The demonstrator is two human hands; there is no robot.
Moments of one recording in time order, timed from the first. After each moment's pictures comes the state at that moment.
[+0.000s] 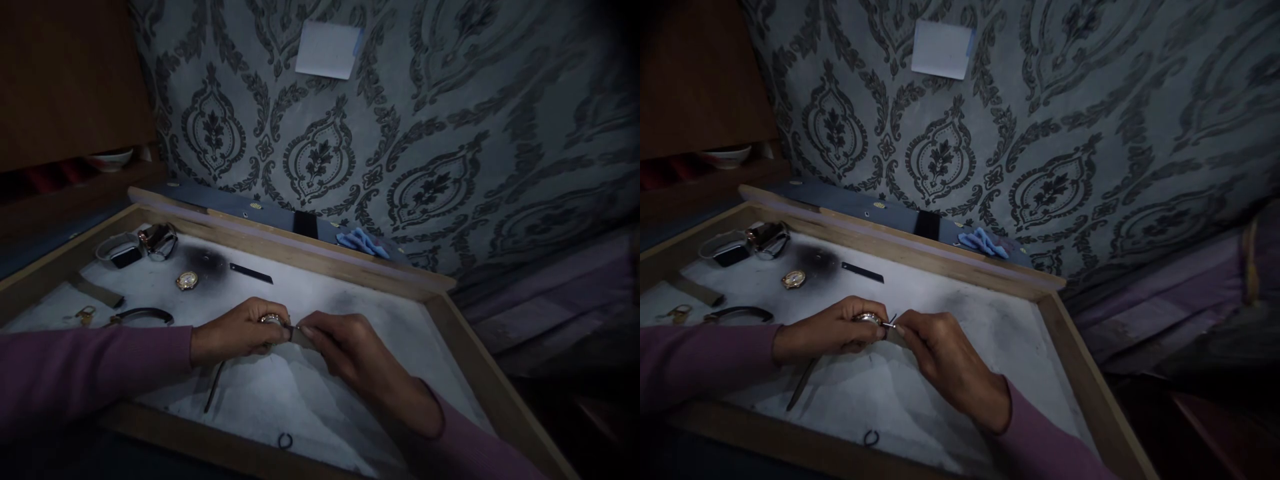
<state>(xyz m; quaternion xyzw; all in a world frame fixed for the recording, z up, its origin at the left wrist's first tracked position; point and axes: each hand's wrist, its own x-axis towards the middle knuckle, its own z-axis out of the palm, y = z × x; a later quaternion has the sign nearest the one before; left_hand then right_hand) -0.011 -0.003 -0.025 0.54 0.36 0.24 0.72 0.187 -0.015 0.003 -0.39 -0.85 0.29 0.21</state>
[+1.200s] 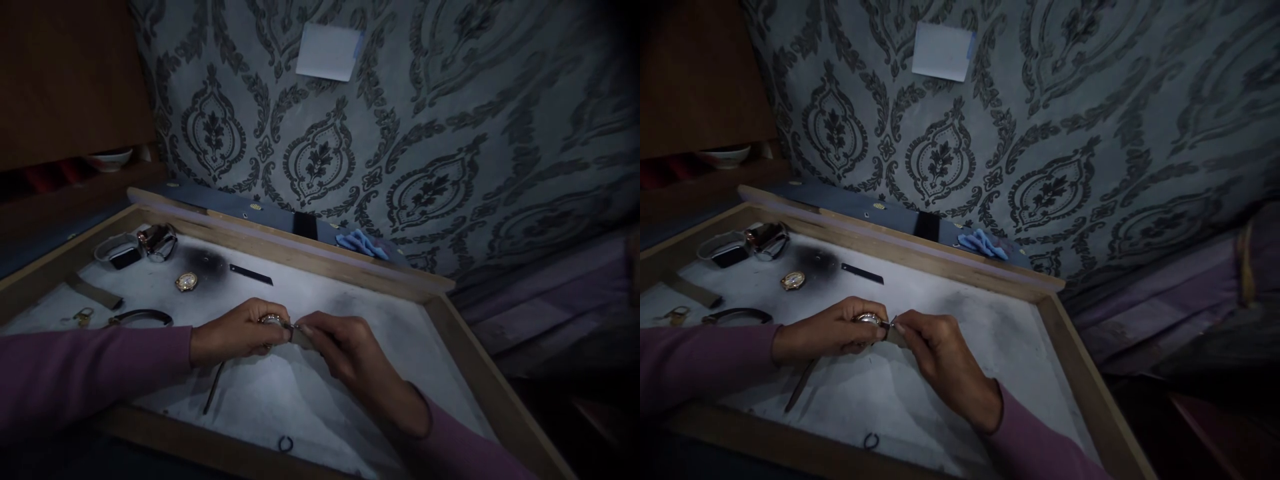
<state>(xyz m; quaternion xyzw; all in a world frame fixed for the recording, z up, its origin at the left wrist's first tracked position) -0.013 -0.001 -0.031 0.54 0.35 0.25 0.72 0.184 -0.016 -0.009 -0.39 -0.82 0.31 0.29</state>
